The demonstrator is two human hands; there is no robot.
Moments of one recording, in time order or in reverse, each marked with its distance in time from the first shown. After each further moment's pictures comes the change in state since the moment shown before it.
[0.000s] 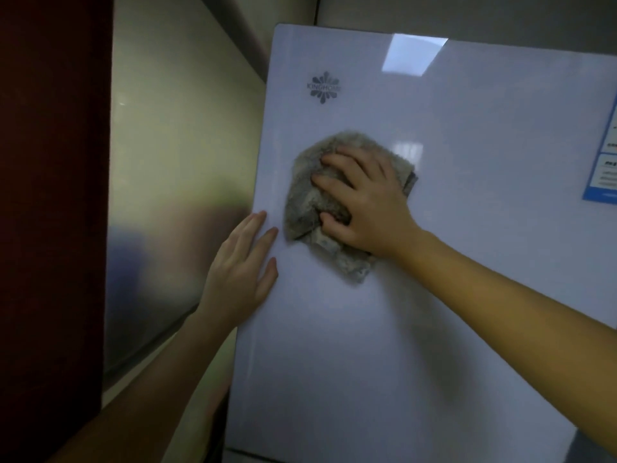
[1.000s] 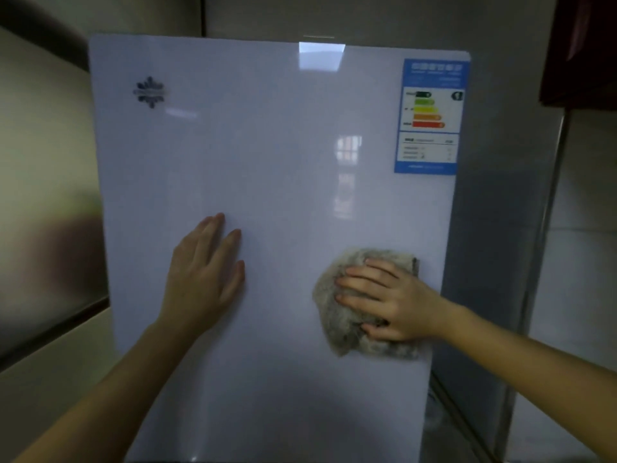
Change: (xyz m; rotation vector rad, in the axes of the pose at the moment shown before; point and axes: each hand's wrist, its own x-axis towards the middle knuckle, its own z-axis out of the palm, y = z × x) left_hand 0.041 0.157 0.034 0.010 -0.033 0.049; right_hand -0.291 0.112 -0.101 -0.018 -0.274 -0.299
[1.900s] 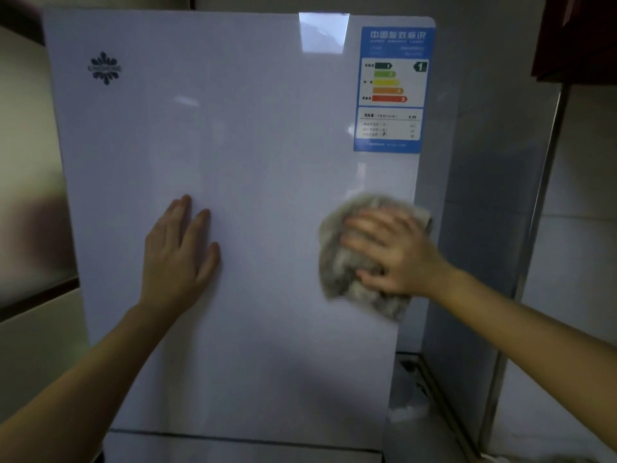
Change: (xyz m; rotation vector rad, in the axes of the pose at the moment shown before) left_hand -0.005 0.031 0.015 0.067 -0.060 -0.150; right_hand -0.034 0.054 -0.020 -0.020 0.135 0.226
